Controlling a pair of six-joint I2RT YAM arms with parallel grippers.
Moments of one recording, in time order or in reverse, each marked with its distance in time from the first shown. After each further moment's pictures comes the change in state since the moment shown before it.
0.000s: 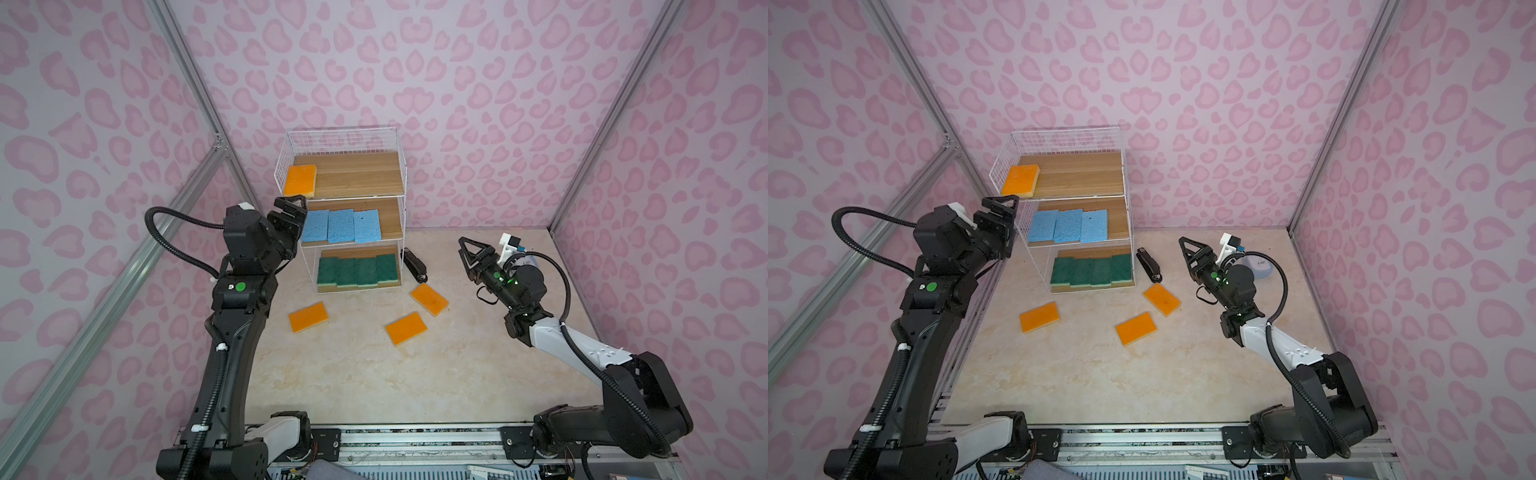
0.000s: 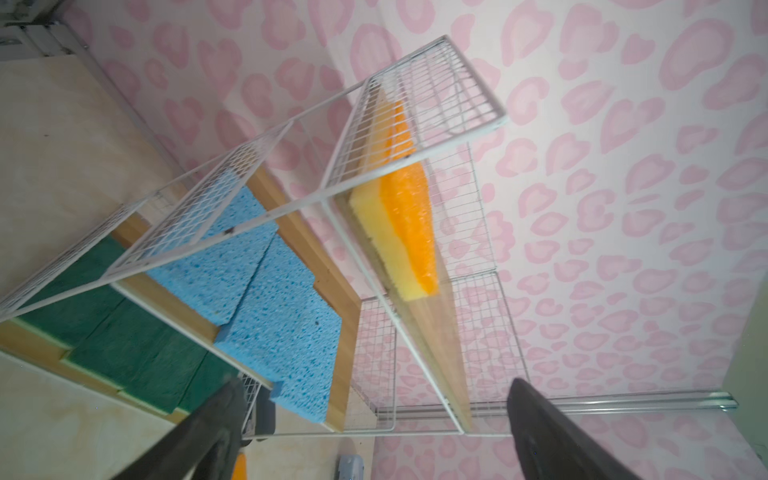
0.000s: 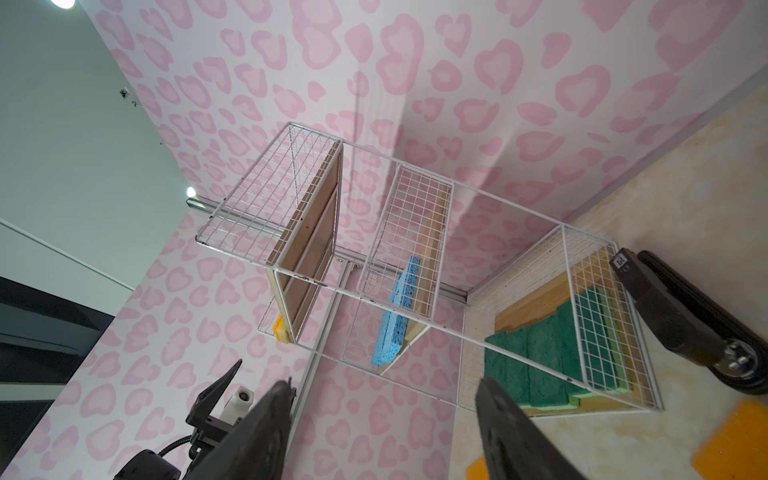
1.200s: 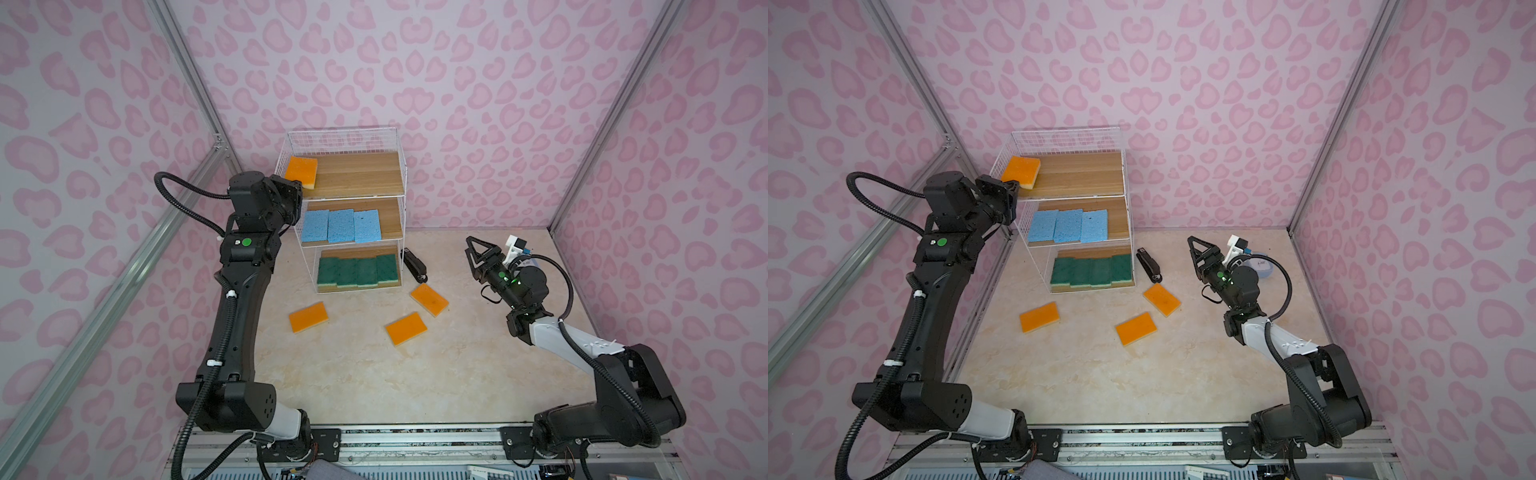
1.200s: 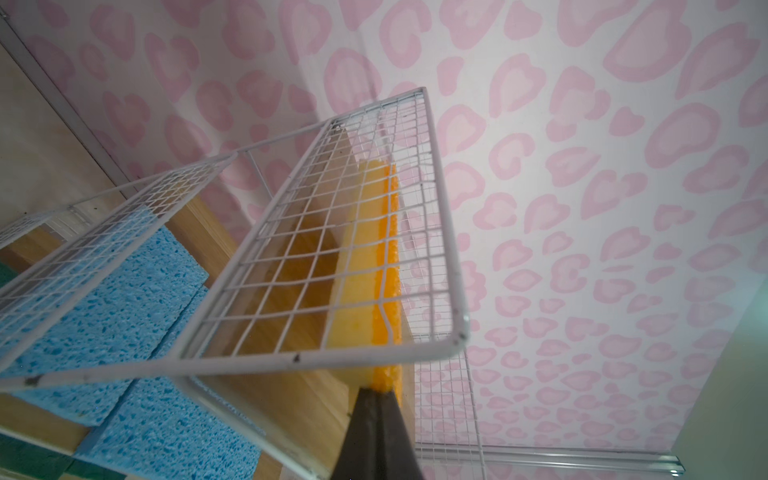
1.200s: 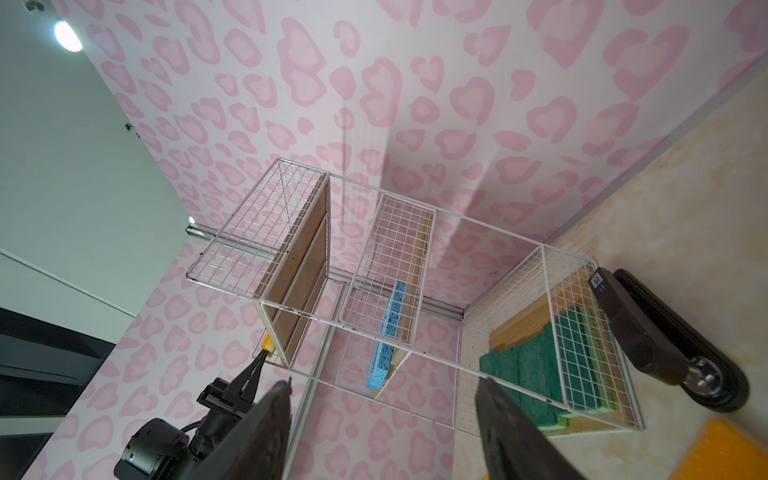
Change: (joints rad) left arm 0.019 0.343 0.397 -0.006 0.018 -0.150; right arm -0.074 0.059 -0.026 0.100 -0.011 0.053
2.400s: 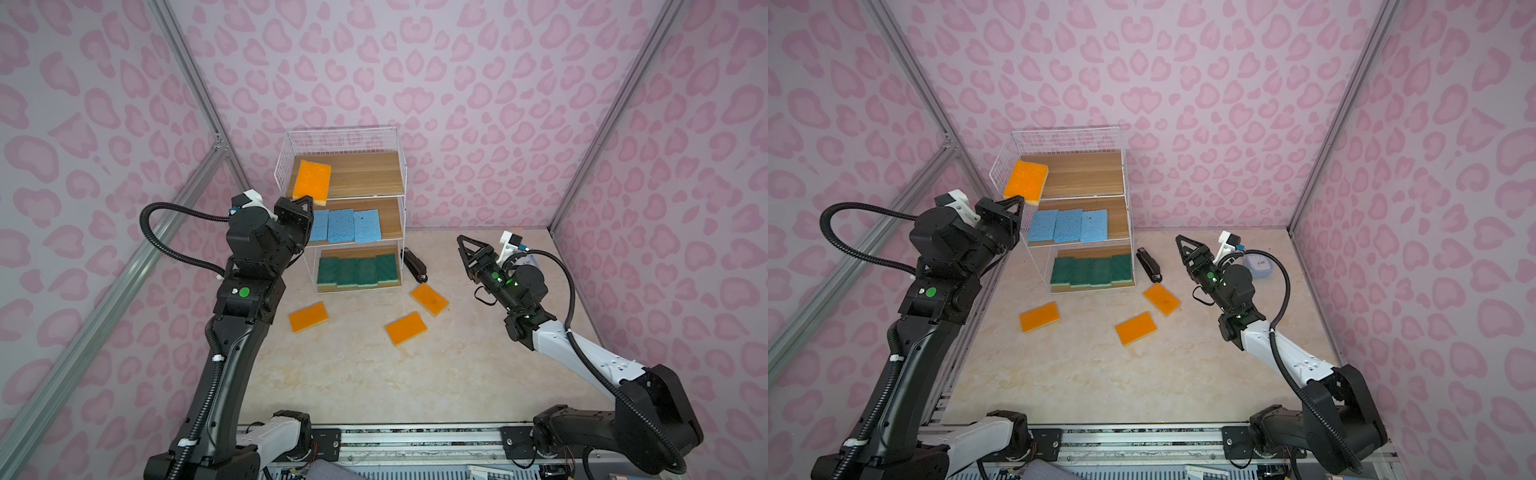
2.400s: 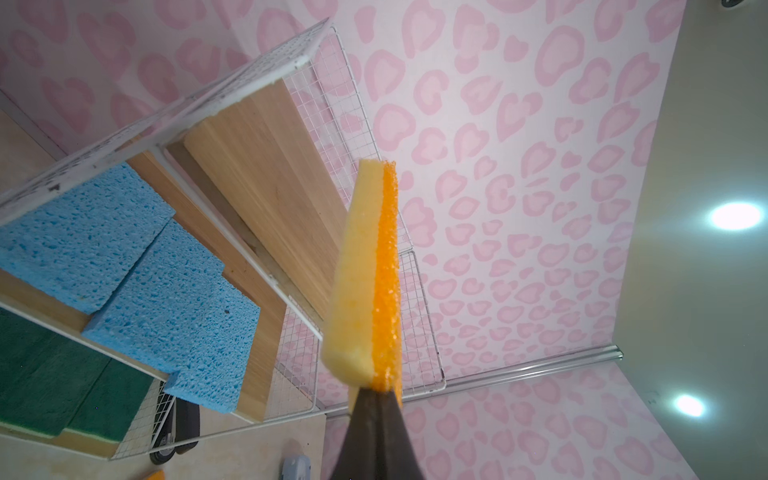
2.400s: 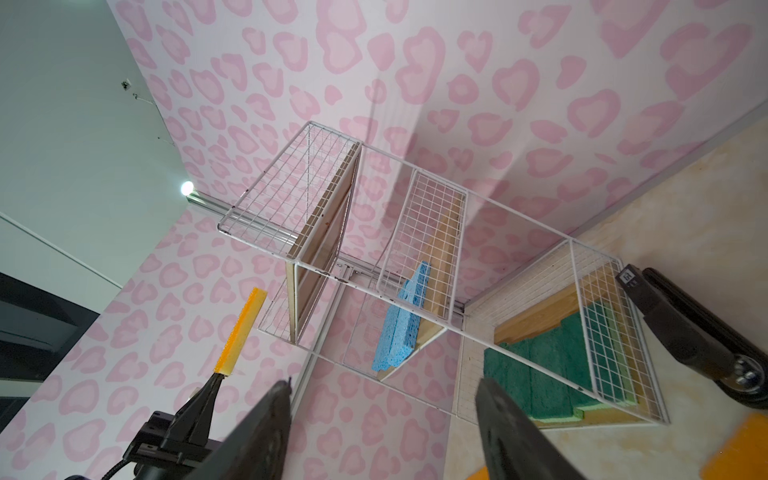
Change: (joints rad) left arm -0.149 -0.310 -0.244 0.069 -0.098 0.079; right arm 0.118 -0.121 0.047 -0.176 0.098 -0.116
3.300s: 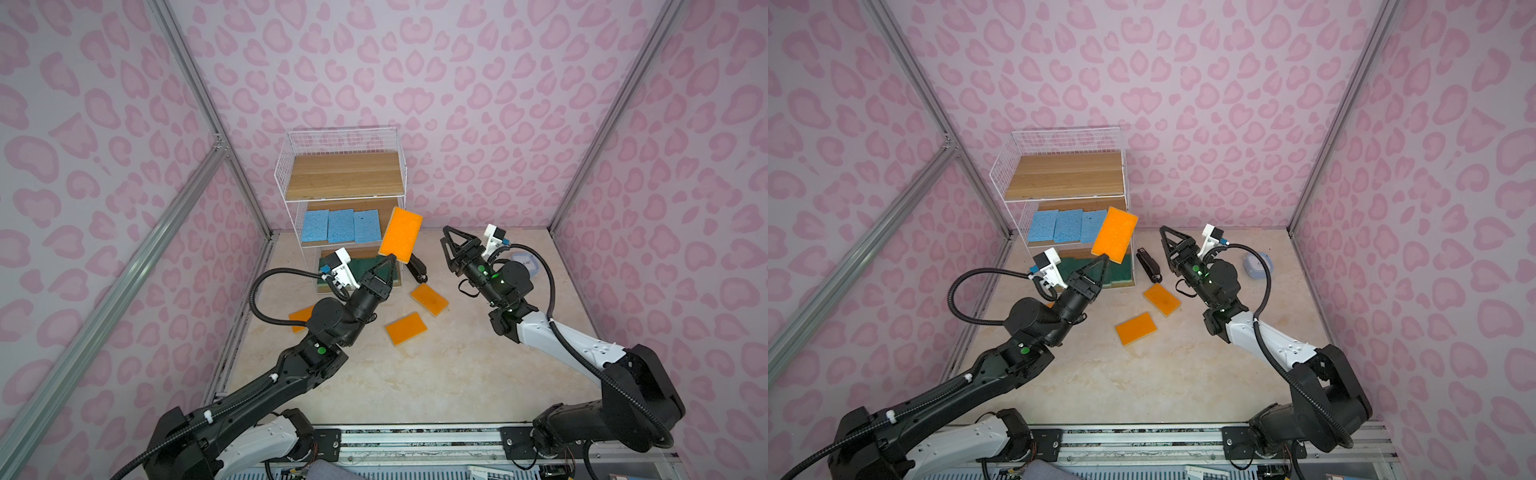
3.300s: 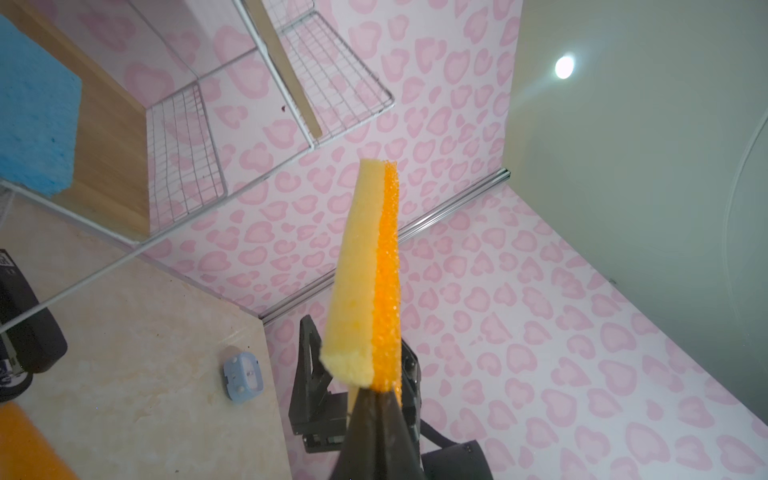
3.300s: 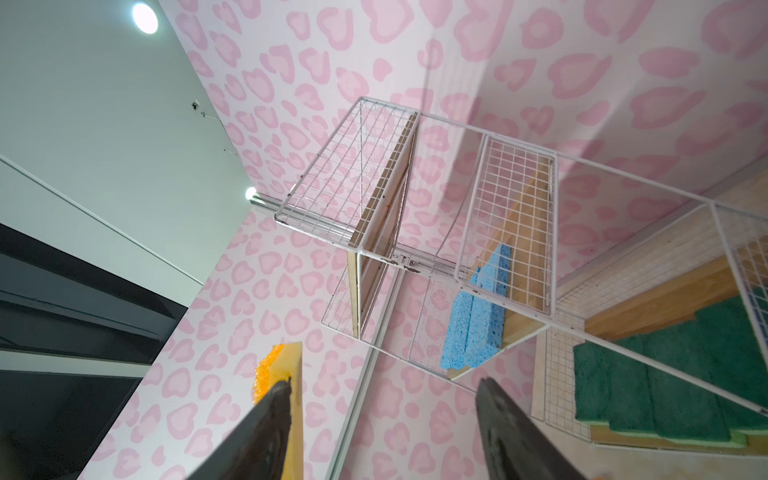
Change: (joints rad) left arm -0.636 -0.187 -0.764 0.898 -0.270 0.164; right arm 0.097 0.092 0.093 0.127 0.024 0.126
